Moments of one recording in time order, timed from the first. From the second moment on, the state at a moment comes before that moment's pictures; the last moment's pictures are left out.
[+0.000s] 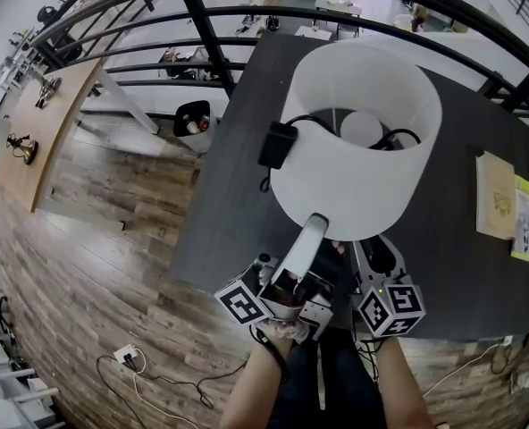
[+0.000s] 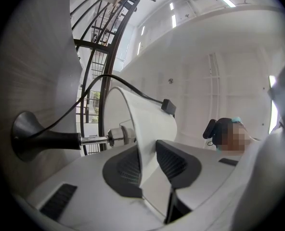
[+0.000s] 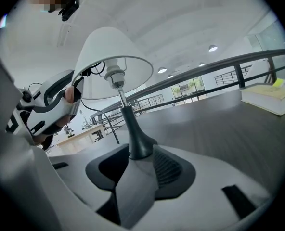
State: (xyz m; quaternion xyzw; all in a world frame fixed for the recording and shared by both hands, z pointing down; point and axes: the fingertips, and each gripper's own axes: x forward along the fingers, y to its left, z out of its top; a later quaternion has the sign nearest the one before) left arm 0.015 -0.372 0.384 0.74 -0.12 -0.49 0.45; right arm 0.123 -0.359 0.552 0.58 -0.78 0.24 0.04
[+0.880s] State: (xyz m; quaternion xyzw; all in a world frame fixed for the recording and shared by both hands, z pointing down) left arm 0.024 -0.358 0.396 0.77 -0.14 -0.44 0.45; right arm 0.111 -0.358 0.539 0.57 -0.79 0.24 0.05
